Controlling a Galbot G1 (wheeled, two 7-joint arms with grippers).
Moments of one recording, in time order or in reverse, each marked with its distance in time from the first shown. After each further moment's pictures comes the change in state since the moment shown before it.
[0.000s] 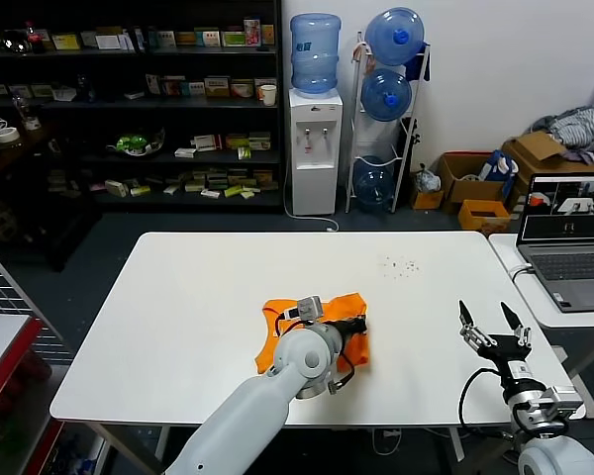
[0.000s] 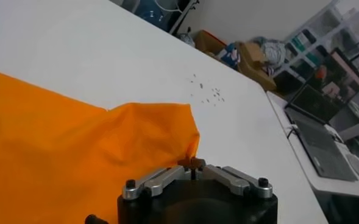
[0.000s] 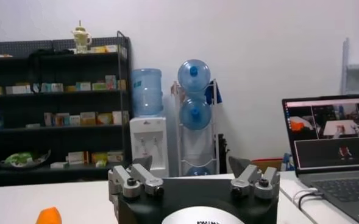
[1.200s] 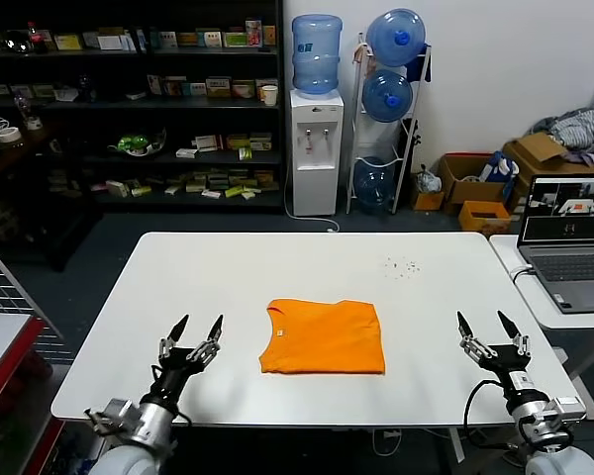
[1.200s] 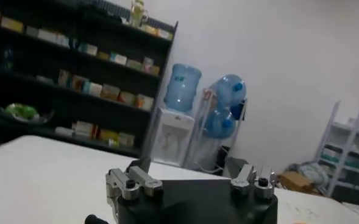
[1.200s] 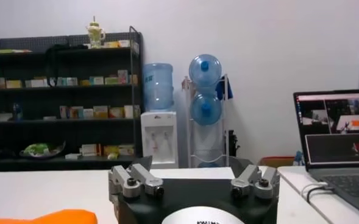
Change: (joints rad) left arm 0.791 0.247 -0.721 -0.386 0.698 -0.572 0.696; right arm -0.023 0.049 0.053 -0.049 -0.041 0.025 -0.138
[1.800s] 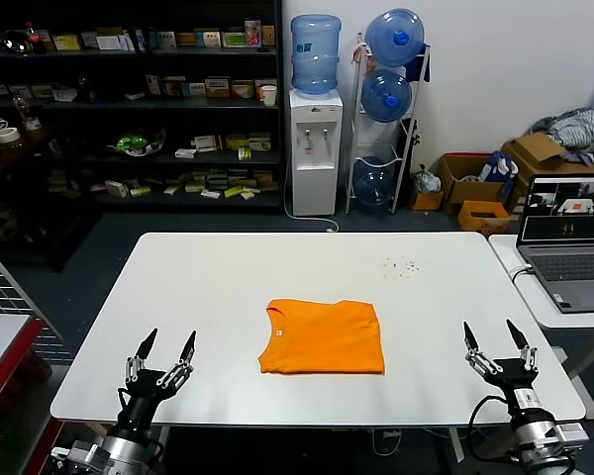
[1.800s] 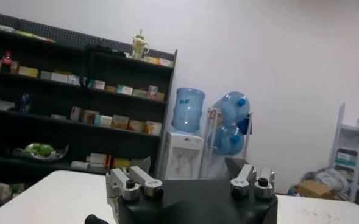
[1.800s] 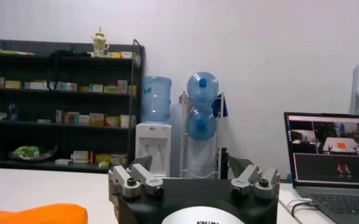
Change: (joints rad) left arm 0.146 -0.085 -0.152 -0.044 0.104 -0.123 0.127; right arm -0.032 0.109 0.053 -0.028 -0.135 0.121 -0.068
